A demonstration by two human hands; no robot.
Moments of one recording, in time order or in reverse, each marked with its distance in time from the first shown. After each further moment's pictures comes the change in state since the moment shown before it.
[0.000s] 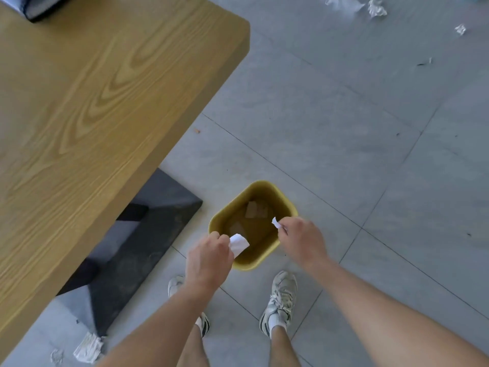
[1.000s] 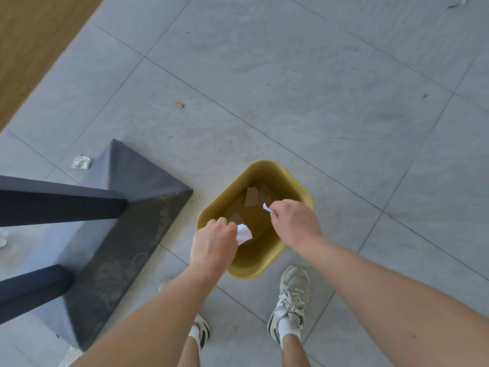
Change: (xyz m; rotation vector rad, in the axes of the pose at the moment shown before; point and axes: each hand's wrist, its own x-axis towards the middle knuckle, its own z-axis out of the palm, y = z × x) left_hand 0.087 -0.020 0.120 0.143 -0.118 0.121; right_hand 0.082 0.029 0.105 -0.049 -0.075 -0.018
